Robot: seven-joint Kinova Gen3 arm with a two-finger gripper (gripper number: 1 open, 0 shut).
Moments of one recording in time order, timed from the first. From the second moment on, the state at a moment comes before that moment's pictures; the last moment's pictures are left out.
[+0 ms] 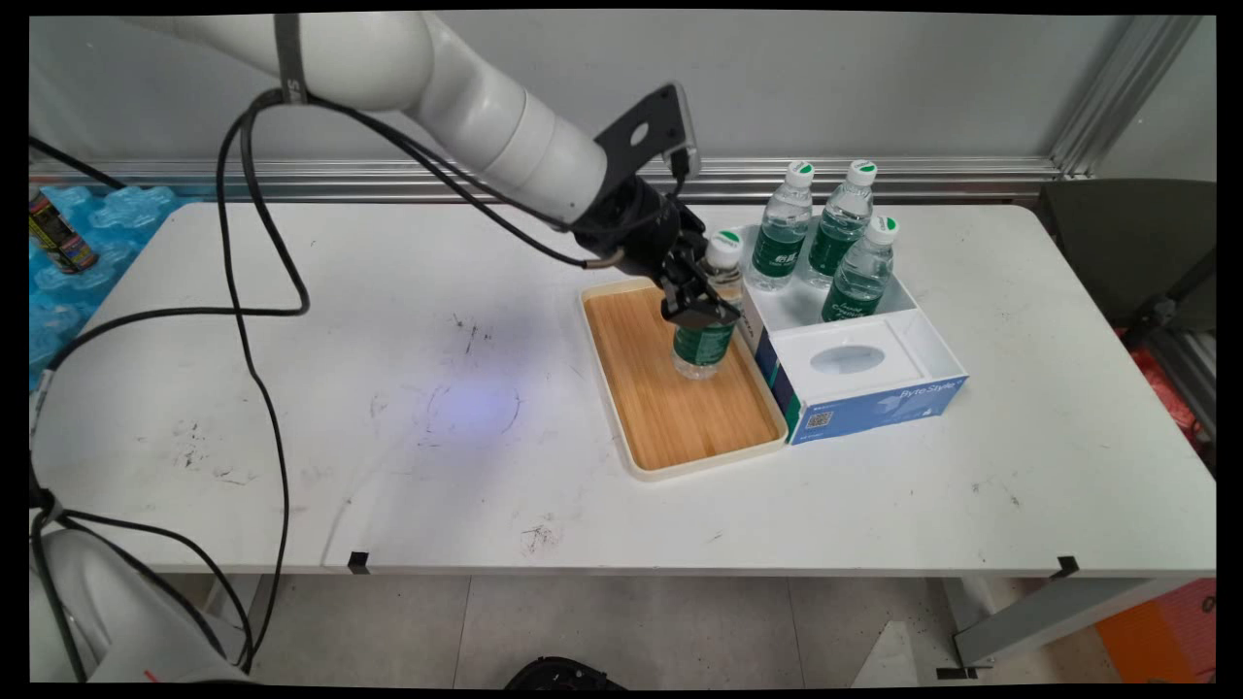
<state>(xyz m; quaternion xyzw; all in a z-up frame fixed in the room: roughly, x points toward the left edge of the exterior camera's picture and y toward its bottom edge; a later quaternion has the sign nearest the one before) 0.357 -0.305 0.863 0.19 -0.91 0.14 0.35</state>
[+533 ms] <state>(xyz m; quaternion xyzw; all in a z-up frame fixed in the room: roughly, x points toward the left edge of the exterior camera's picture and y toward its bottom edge) 0.338 -0.307 0.837 0.18 -0.90 0.13 0.37</state>
